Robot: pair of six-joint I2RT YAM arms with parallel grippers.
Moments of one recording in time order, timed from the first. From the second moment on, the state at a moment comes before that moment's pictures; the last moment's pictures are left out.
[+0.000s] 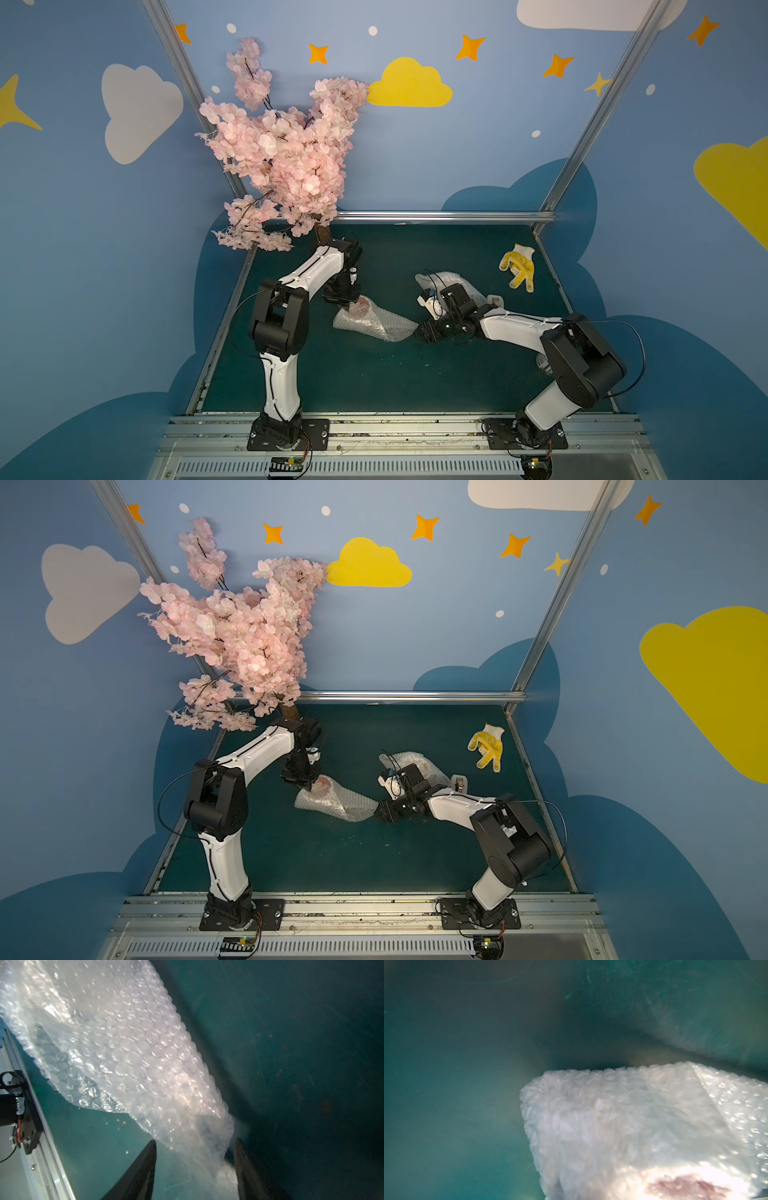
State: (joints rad) left arm -0.32 1.98 1.60 -1.28 0.03 -0.14; right arm 0.63 1.62 0.79 -0.17 -0.42 0.17
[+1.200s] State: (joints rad) left arm -0.34 2.00 1.63 -1.30 0.03 -0.15; right arm 0.67 1.66 0.98 -0.36 -0.59 0.12
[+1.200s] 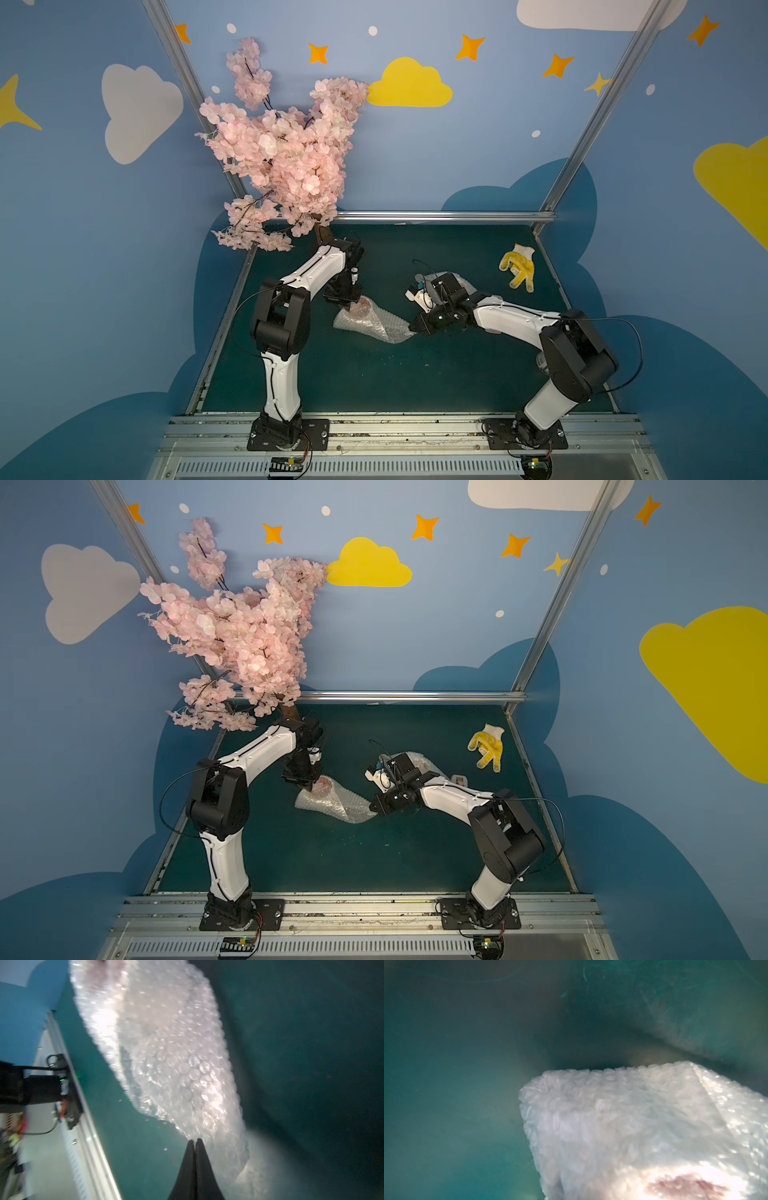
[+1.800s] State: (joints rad) left arm -0.47 2.03 1.66 -1.32 0.06 -0.26; right arm 0.67 1.83 1.05 0.26 -1.13 0.92
